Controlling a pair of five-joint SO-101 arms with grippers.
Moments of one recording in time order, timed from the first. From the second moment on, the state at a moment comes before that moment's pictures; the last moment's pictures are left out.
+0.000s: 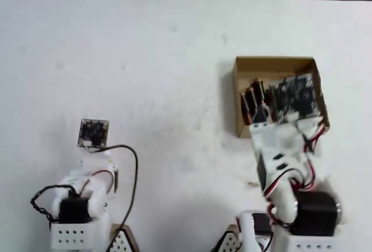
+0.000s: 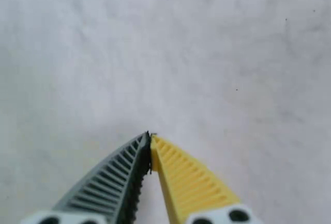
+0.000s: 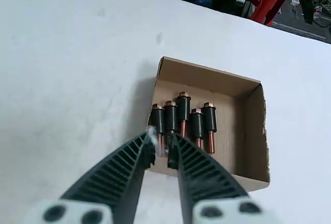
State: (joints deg) left arm -7.3 -104.0 97.1 73.3 -1.4; right arm -1.7 -68.8 31.0 80.4 17.4
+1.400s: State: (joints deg) left arm -7.7 -104.0 97.1 73.3 -1.4; right arm -9.8 -102.5 84.0 63.4 17.4
